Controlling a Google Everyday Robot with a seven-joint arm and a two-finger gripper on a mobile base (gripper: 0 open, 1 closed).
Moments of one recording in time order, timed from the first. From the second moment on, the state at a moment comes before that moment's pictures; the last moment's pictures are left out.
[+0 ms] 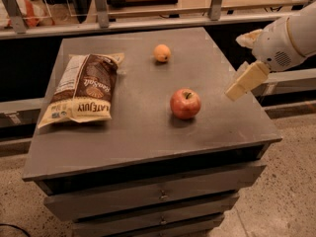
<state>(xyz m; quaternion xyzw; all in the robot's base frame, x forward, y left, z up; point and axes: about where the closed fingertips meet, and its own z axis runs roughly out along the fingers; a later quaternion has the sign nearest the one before) 0.550 -0.191 0.938 -0.53 0.76 0.09 0.36</state>
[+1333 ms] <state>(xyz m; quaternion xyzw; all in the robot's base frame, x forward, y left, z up) 0.696 -0.145 0.906 -0.46 0.75 0.19 0.43</state>
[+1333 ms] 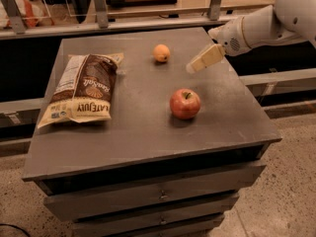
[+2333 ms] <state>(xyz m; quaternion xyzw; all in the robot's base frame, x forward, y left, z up) 0.730 -0.140 0.865 -0.42 0.74 0.23 0.47</state>
